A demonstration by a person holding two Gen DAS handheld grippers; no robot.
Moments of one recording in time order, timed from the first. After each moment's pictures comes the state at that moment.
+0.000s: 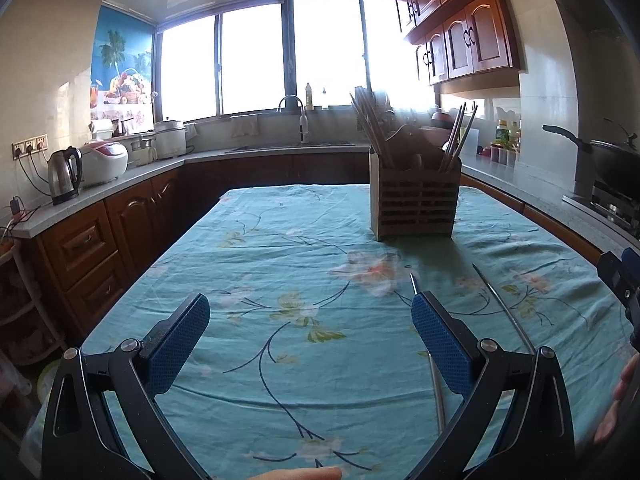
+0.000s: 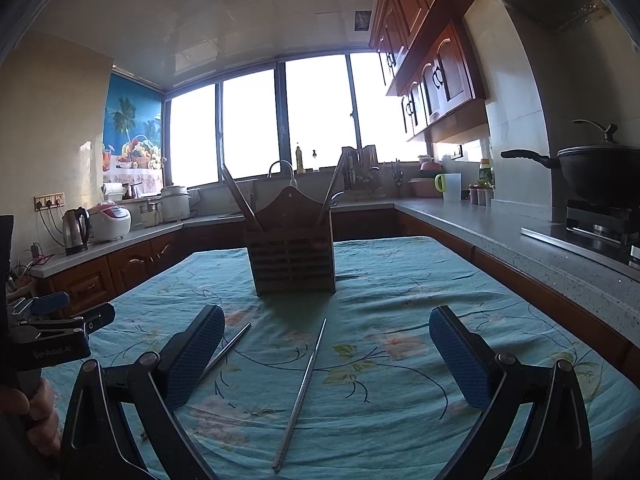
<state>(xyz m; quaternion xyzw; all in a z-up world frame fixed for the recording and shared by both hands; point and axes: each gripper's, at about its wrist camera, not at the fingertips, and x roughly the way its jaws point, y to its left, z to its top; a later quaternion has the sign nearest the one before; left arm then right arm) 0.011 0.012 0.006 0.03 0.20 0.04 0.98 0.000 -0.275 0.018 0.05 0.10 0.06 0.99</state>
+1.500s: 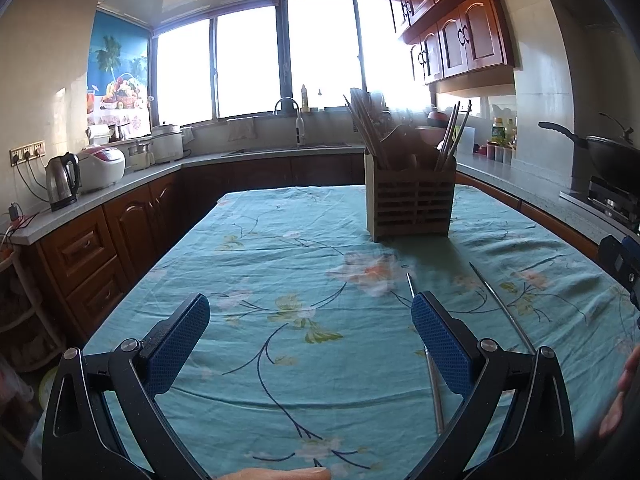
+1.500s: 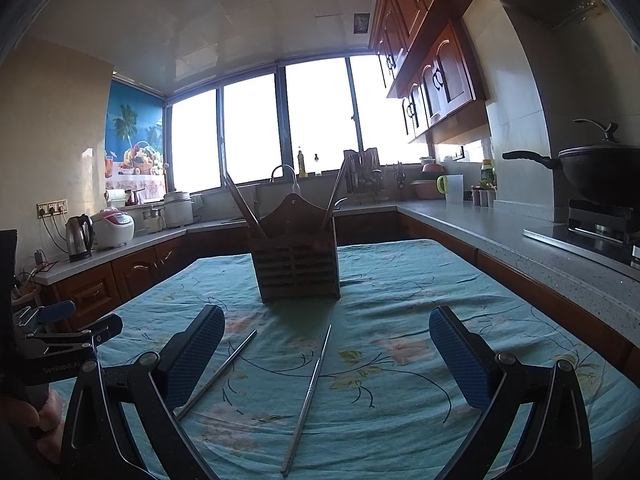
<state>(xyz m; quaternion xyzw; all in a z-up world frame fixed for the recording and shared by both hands) 0.010 0.008 0.007 0.03 0.20 0.04 0.98 -0.001 -0.275 0.028 0.06 0.09 0.07 0.99</state>
